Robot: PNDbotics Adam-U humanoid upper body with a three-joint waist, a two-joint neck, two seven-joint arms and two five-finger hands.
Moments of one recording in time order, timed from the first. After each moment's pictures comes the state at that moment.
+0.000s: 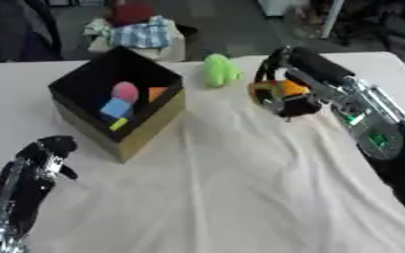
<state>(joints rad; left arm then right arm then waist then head) -0.17 0.17 -0.05 -1.77 -0.01 0.03 -0.04 -0.86 -0.47 0.31 -1.33 0.66 -0.23 0.20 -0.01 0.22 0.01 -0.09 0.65</state>
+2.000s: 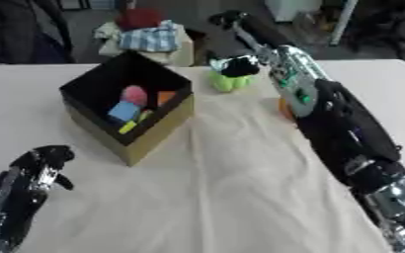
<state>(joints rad) -0.18 0.17 -0.07 -1.77 0.00 0.03 -0.07 -1.06 -0.35 0.14 -0.94 0.83 -0.15 0.09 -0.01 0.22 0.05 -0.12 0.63</state>
